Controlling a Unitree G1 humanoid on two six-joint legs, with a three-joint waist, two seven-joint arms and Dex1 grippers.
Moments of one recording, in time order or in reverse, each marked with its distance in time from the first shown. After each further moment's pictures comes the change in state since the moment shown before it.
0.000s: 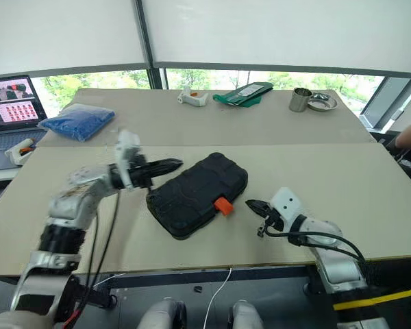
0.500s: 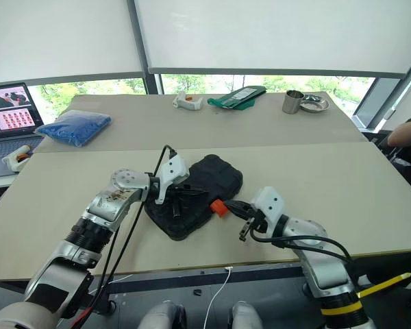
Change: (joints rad) left arm -0.045 -0.002 -0.188 0.064 0.203 -0.023 0.017; right arm -0.030 0.048 0.106 -0.105 0.017 0.107 0.017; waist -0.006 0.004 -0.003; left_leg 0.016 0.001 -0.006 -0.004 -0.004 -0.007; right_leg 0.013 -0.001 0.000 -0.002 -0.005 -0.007
